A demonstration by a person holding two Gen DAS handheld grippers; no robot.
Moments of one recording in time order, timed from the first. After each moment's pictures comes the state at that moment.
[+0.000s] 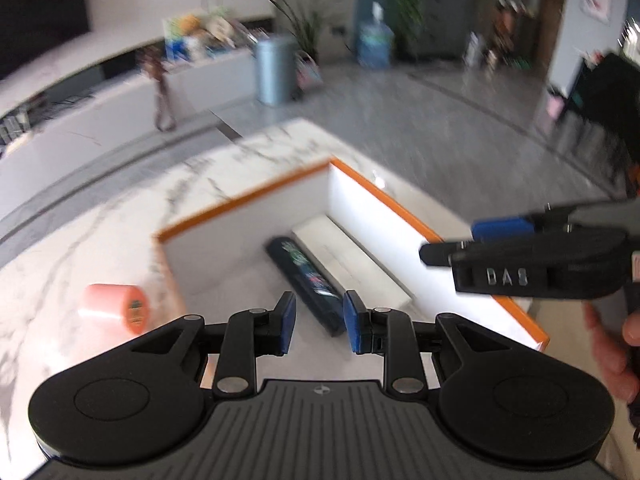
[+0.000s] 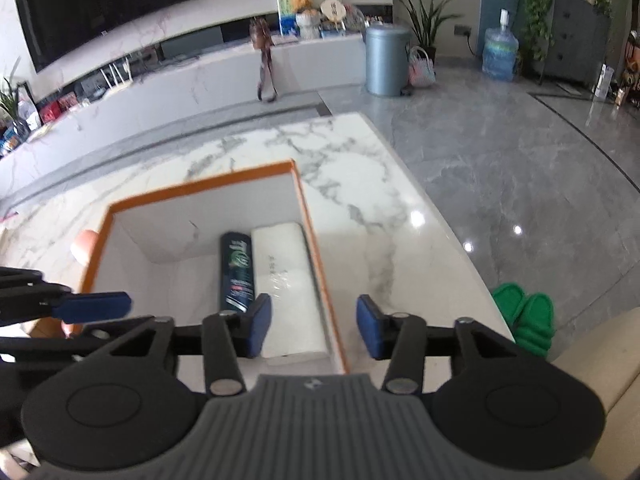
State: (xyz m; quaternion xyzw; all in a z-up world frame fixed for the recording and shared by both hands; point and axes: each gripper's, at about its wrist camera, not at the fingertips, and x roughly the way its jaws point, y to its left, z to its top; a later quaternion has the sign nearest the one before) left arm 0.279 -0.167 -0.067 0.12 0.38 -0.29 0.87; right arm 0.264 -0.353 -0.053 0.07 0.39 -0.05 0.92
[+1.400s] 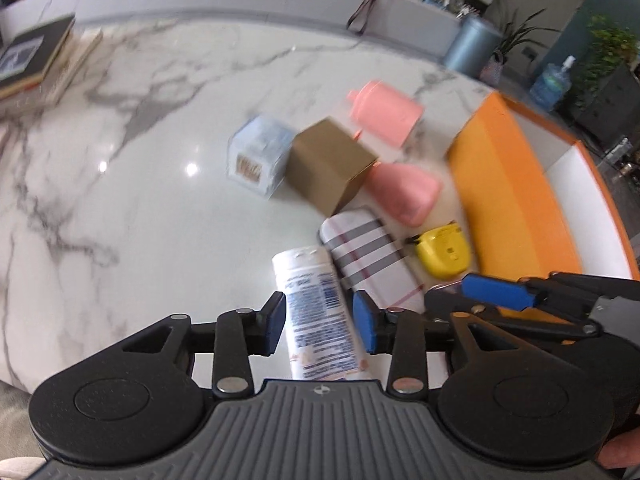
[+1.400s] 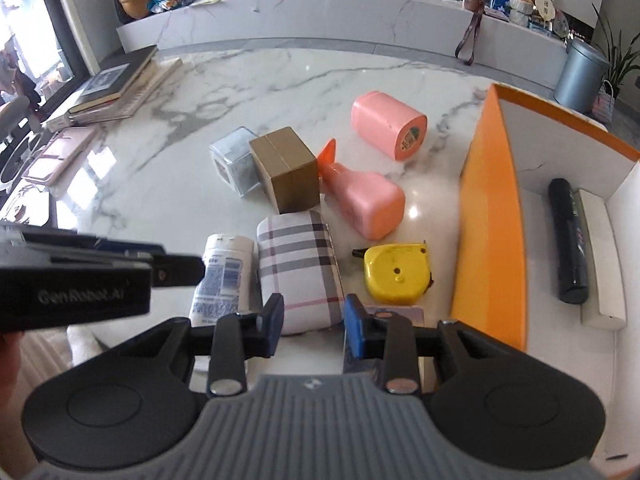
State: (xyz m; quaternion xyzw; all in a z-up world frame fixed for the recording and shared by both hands) left arm 0.255 0.082 -0.151 -0.10 0.52 -0.08 0.84; right arm 0.255 -0.093 -0.125 -0.06 0.47 0.16 0.87
